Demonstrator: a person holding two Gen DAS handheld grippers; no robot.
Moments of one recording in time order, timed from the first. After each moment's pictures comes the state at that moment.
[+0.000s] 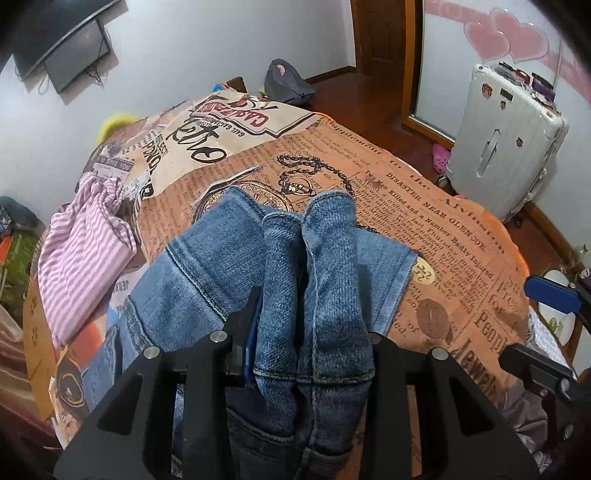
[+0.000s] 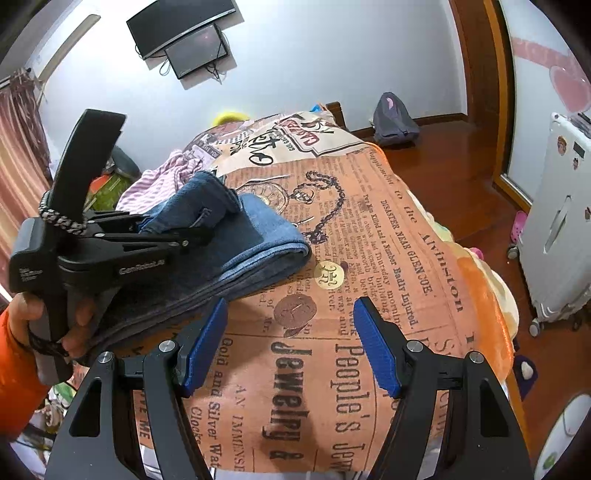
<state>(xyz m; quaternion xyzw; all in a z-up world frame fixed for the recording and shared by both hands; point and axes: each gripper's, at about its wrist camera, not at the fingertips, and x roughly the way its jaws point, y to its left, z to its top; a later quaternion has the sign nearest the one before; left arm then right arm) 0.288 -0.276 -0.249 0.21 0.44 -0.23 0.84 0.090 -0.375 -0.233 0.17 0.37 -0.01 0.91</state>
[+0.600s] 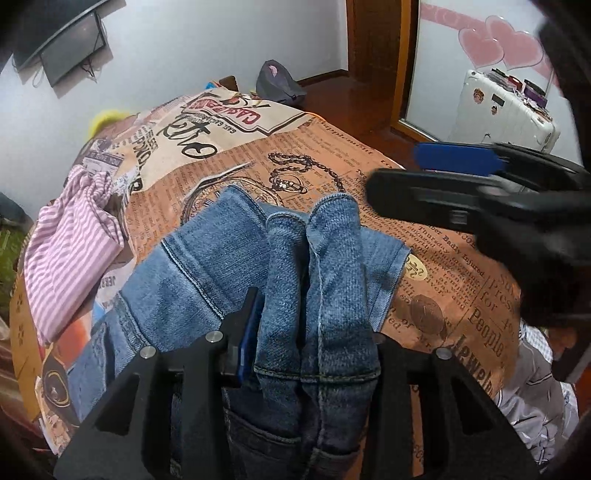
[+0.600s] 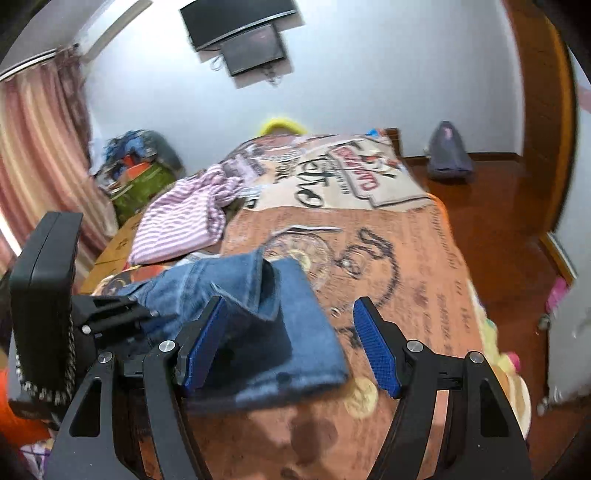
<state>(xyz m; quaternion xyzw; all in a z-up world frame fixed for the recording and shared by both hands) 0.292 -0.269 -0.259 0.19 0.45 -0.26 0.83 0.199 -0.373 -0.207 0.11 0.35 0.10 0.92</state>
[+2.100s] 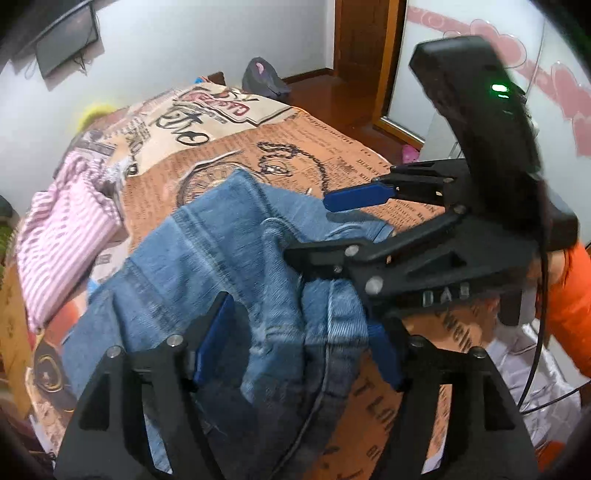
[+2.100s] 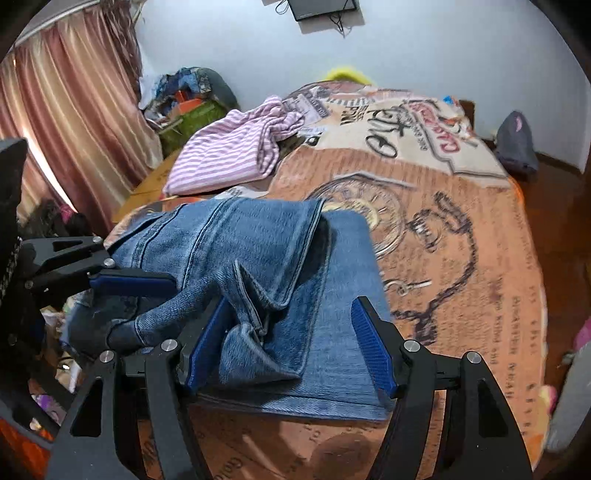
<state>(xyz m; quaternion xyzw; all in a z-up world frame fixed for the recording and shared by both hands) 0.261 -0.238 -0.249 0.18 0.46 -0.29 0.82 0.224 -0.334 -0.255 0.06 0.42 0.23 0.88</state>
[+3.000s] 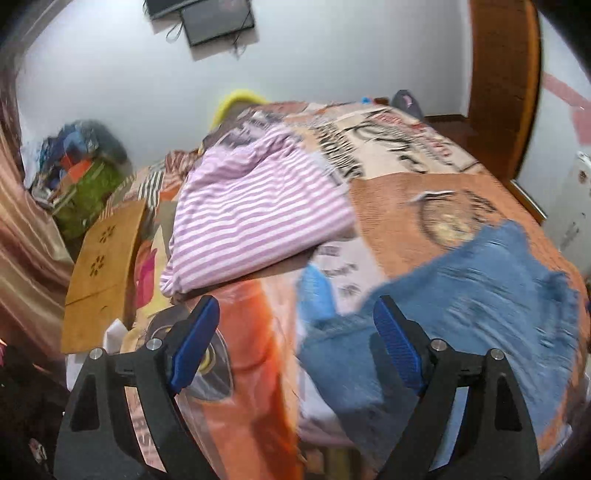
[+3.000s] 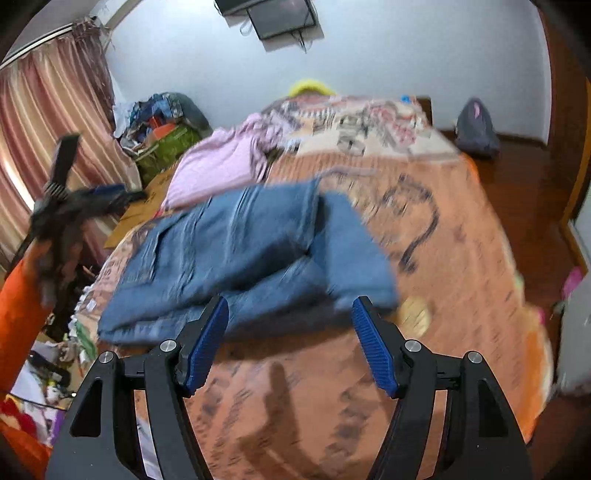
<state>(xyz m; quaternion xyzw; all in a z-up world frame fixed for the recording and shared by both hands) 0.351 -0.040 -0.220 0.12 0.42 -0.05 0.90 0.145 -0.324 -0.229 0.11 0.41 0.15 0.89</state>
